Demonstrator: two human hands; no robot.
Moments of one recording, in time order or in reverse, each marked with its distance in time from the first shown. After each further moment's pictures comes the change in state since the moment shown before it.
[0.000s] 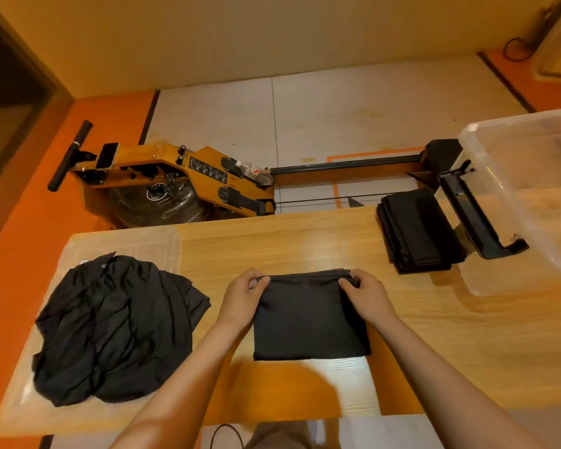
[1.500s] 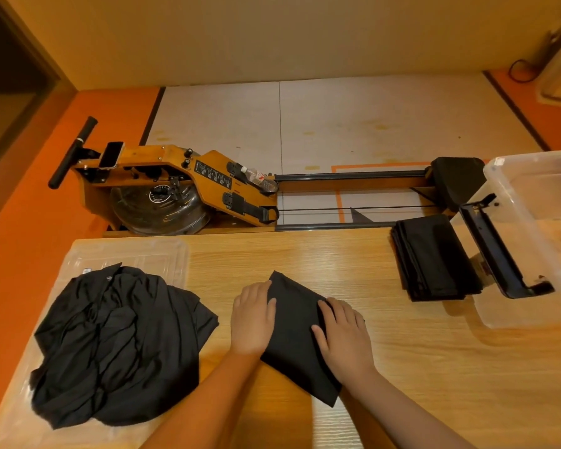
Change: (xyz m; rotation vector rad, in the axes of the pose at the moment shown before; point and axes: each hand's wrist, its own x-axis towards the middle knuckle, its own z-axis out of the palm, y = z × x) left_hand 0.023 -0.028 0.014 0.570 0.203 0.195; right_hand -0.020 -0.006 0.071 -0.721 0.214 -0.461
